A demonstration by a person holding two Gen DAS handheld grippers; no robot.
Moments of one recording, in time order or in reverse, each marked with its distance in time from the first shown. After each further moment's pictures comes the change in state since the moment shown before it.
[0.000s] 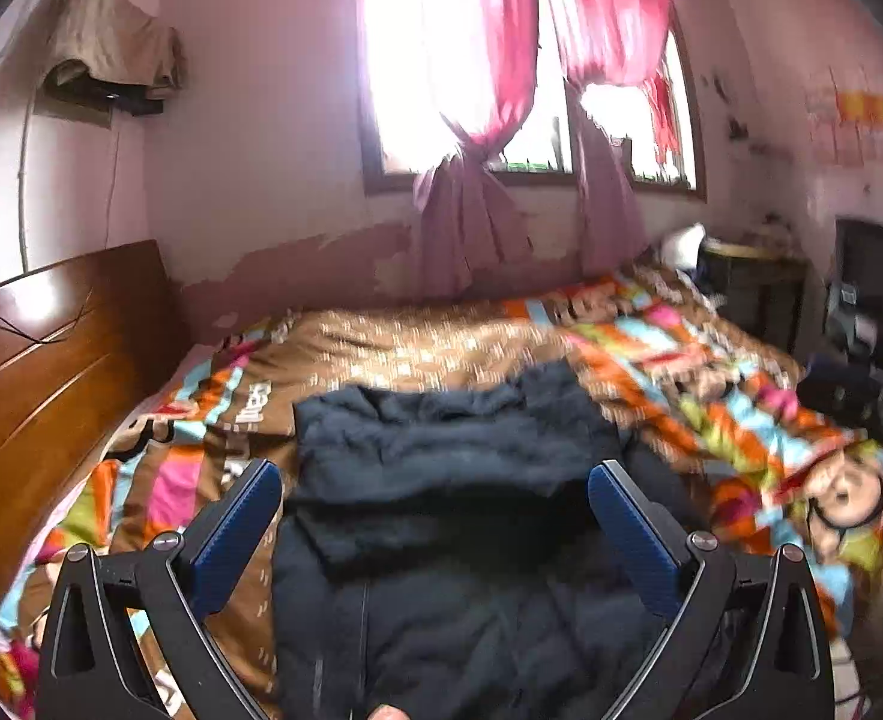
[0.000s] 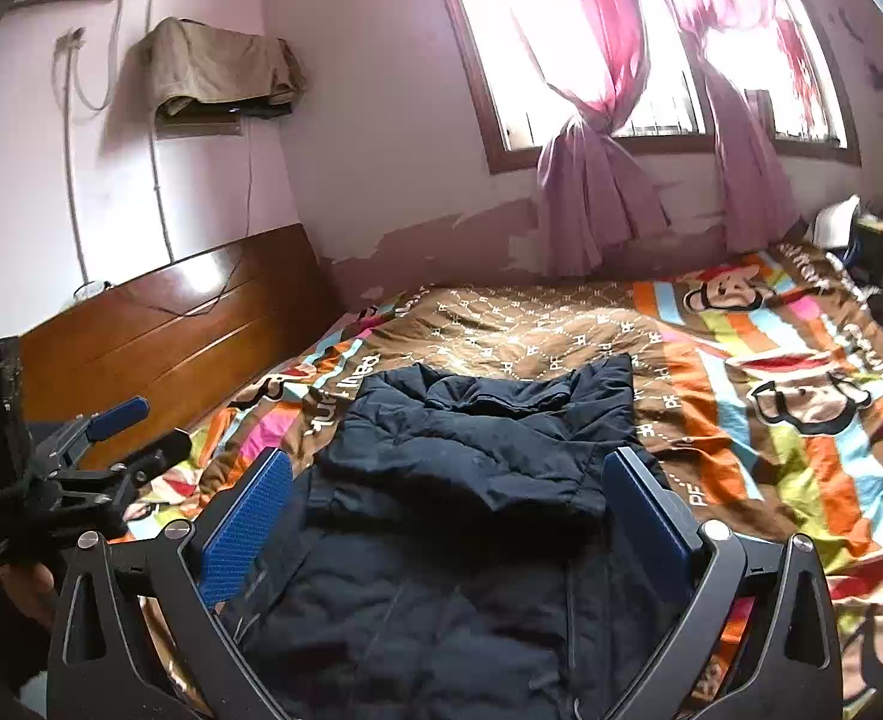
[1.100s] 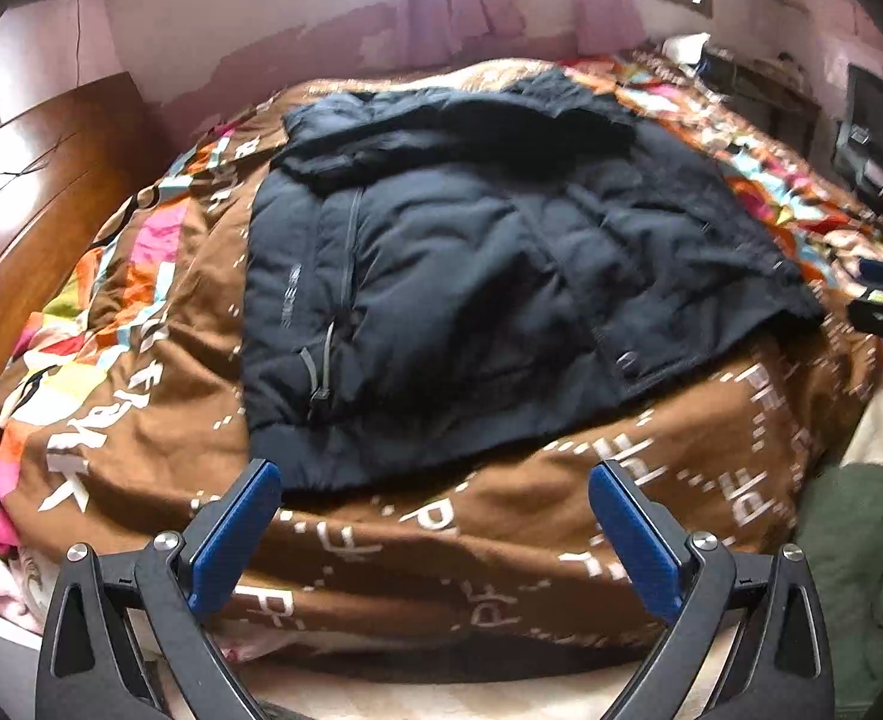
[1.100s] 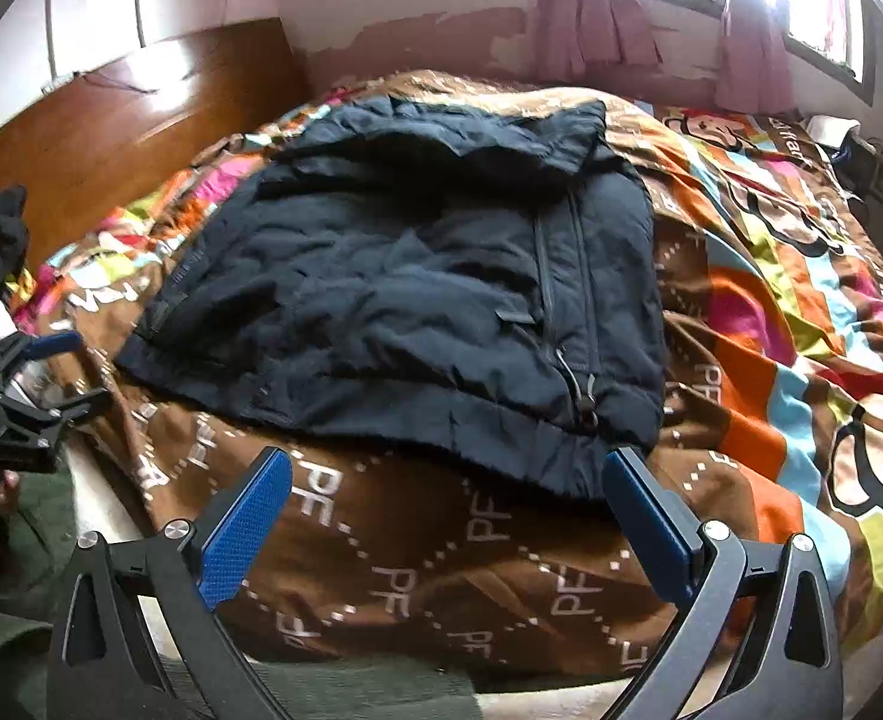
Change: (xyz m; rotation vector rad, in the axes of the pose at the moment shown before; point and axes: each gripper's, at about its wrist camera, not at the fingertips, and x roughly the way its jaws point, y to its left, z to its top) left arm 0.005 0.011 -0.222 0.040 0.471 0.022; right arm 0.001 -0.025 -0.190 -0.111 0.472 -0.145
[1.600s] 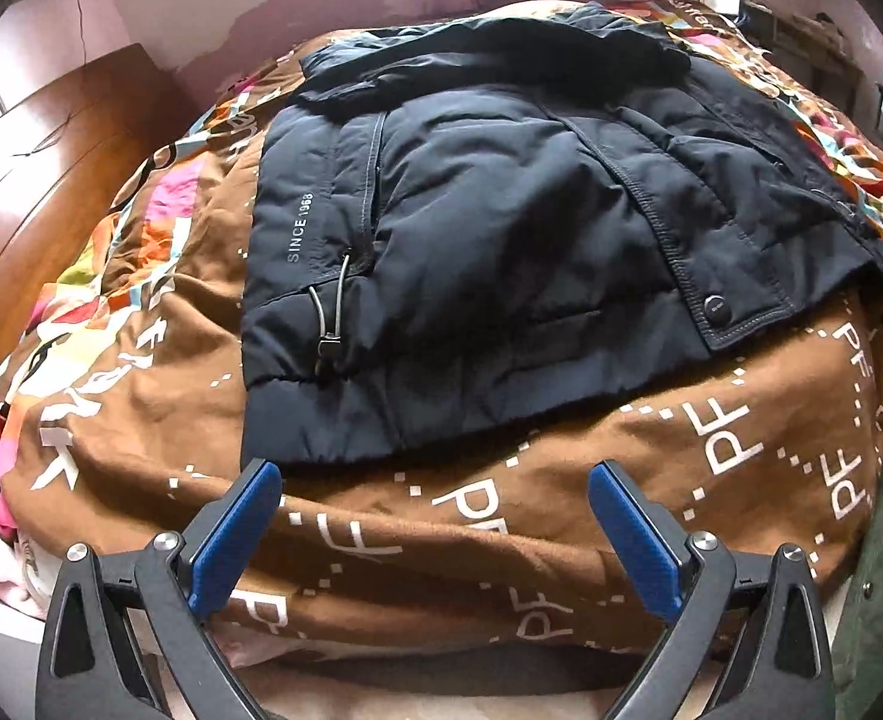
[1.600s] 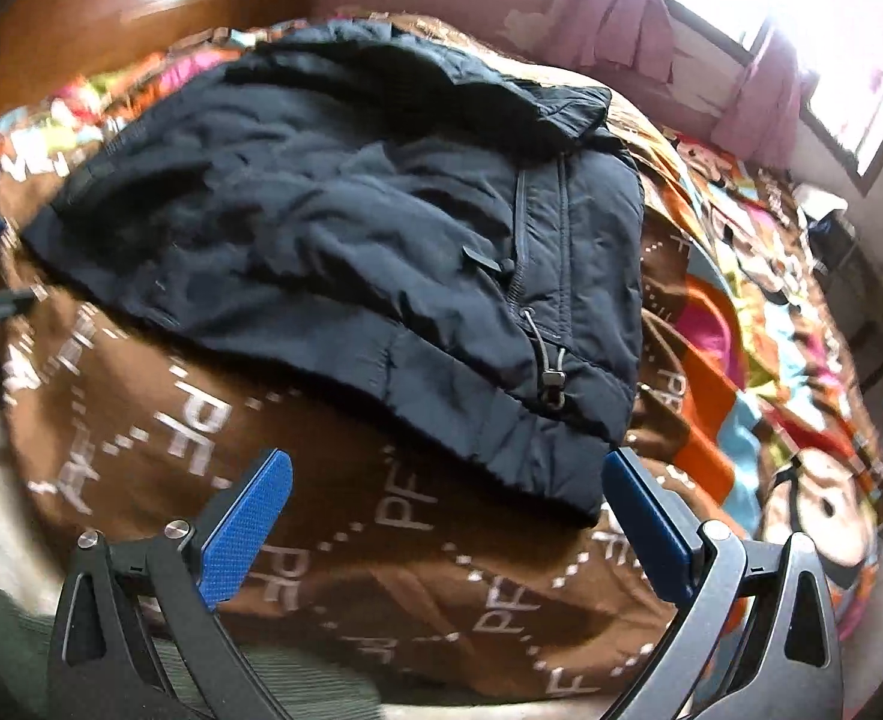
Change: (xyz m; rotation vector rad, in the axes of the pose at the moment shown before) left arm 0.044 -0.001 -0.005 -0.003 0.112 0.093; right arm 0.048 0.021 -0.007 -0.239 0.088 -0.229
